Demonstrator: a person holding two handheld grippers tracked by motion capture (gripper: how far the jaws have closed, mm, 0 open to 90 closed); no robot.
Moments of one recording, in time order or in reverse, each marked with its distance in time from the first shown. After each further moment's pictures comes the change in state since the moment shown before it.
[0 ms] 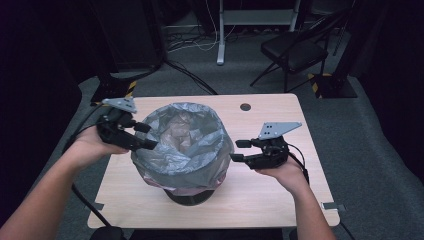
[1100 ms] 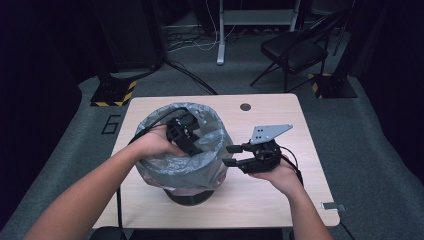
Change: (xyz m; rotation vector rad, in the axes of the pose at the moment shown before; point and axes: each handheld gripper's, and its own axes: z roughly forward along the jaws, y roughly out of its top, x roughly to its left) left arm -0.037 0.069 0.153 0.326 -0.228 0.181; right arm 0.013 0.004 0.015 0.009 0.080 -0.041
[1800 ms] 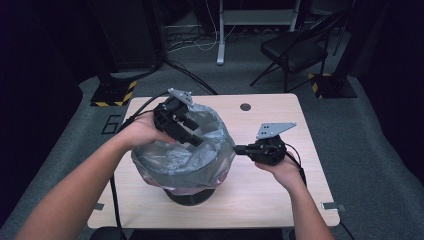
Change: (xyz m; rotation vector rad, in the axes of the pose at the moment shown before) left arm -0.003 0.001 -0.067 -0.220 0.044 0.012; right arm -0.032 -0.023 -0.002 0.038 -0.107 0.045
